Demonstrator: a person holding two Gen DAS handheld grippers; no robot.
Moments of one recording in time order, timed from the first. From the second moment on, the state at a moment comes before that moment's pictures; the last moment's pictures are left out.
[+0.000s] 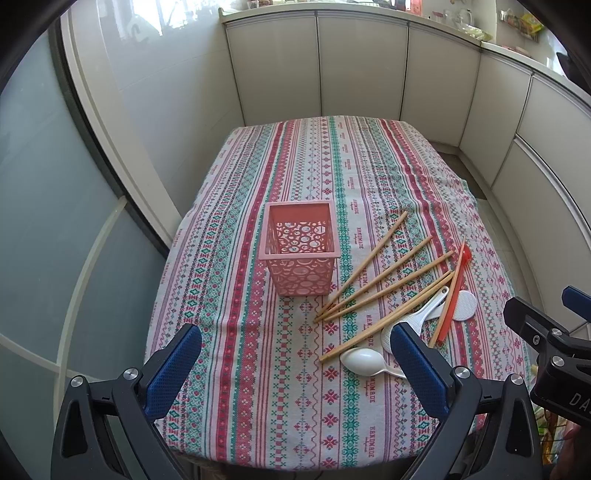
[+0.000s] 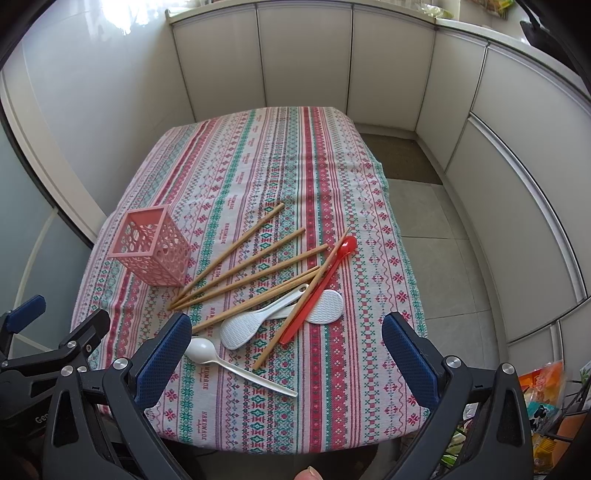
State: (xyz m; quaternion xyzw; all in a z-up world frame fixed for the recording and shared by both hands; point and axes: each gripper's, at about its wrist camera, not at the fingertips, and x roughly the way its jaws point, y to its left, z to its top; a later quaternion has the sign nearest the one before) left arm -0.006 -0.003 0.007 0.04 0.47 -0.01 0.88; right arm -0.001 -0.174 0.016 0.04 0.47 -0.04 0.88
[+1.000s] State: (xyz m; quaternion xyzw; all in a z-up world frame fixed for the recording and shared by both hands) left arm -0.004 -0.004 0.010 0.04 0.47 -0.01 0.88; right arm -0.001 -0.173 0.019 0.04 0.47 -0.04 0.88
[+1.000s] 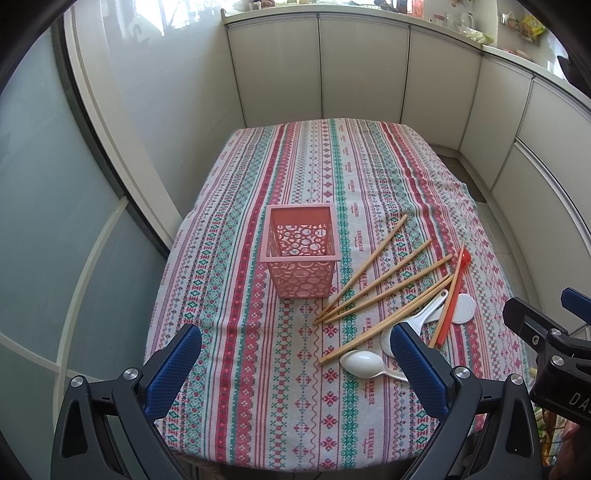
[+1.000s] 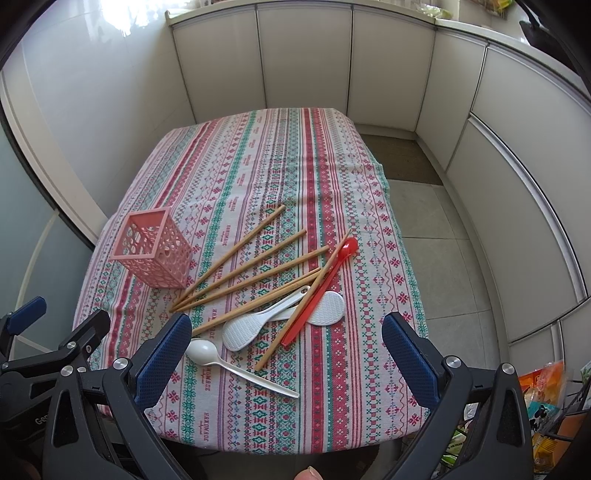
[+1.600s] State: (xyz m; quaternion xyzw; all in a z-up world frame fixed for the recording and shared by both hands) left arm 0.042 -0.030 0.015 0.07 0.47 -0.10 0.88; right arm 0.032 -0.216 0.018 0.04 0.50 -0.07 0.86
